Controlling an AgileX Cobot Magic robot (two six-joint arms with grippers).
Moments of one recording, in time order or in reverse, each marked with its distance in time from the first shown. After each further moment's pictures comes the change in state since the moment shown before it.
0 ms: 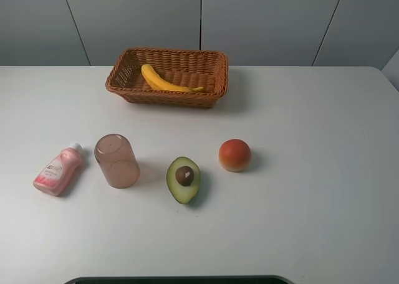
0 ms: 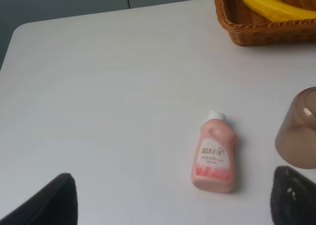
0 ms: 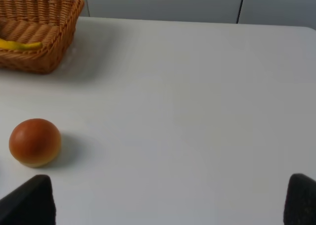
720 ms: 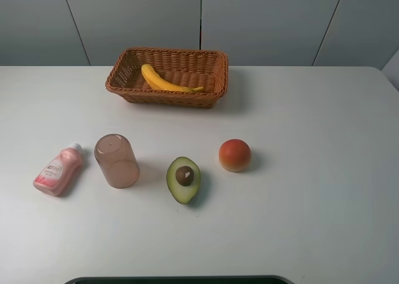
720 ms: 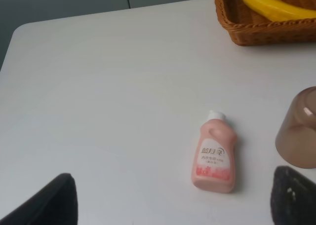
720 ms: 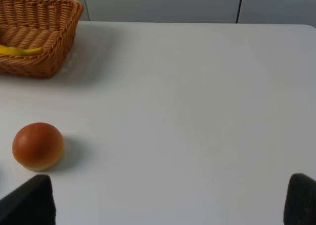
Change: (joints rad) left arm 0.000 0.000 0.000 0.000 0.000 0.004; right arm 0.000 -0.004 0.000 0.000 0.000 0.026
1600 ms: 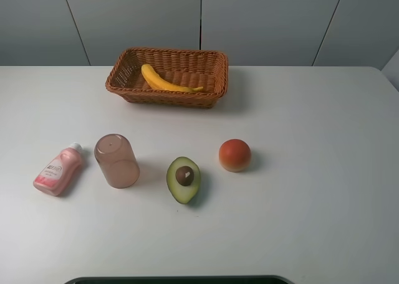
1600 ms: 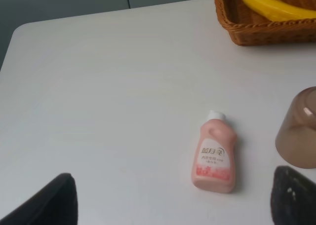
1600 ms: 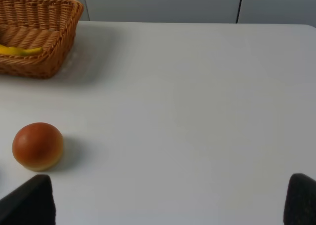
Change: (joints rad) left arm 0.000 0.000 0.000 0.000 0.000 0.000; right arm 0.000 0.000 0.000 0.000 0.000 0.000
